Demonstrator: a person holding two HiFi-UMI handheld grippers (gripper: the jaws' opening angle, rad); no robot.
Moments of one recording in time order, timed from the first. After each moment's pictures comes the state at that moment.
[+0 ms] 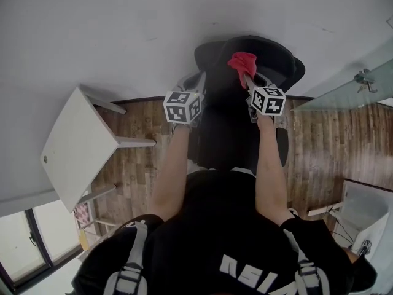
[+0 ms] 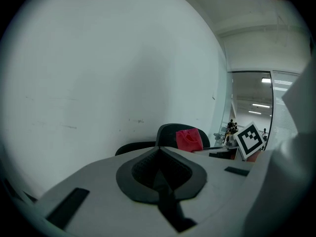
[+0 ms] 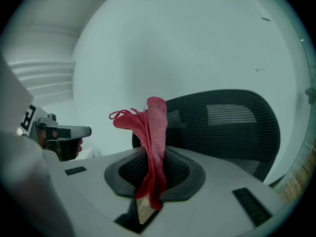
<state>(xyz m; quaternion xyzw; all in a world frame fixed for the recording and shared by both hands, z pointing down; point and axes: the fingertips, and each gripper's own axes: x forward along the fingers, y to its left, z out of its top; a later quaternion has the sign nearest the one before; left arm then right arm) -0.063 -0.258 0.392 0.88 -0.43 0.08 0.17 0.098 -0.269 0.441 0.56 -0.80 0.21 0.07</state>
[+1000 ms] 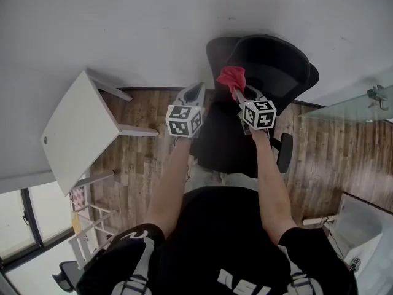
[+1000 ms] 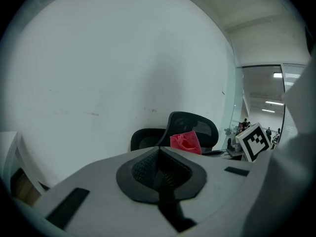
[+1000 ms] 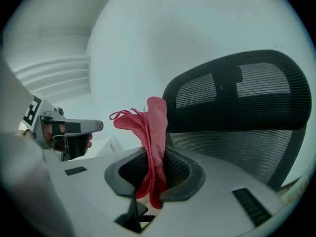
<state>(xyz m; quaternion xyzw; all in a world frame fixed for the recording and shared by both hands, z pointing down) -0.098 -0.223 0.442 0.85 -0.49 0.09 0.18 0.024 -0.239 0.500 0.47 -0.85 0.22 0.10</state>
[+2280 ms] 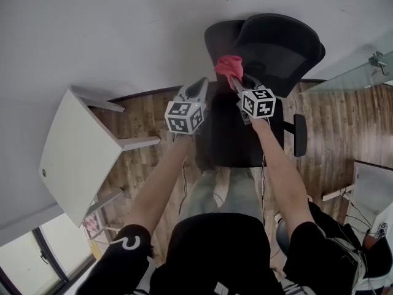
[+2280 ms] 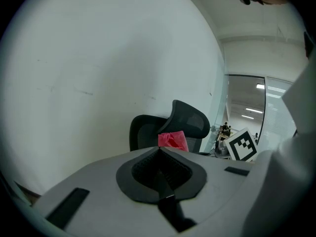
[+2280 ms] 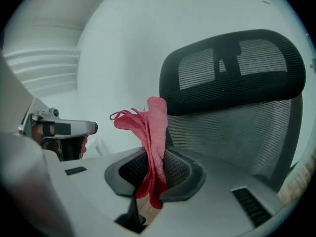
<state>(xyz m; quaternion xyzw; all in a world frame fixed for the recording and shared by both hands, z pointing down) -0.127 -0.243 0.511 0.90 -0.39 0.07 0.20 -0.018 -0.261 0.570 0.54 -0.81 0.22 0.09</state>
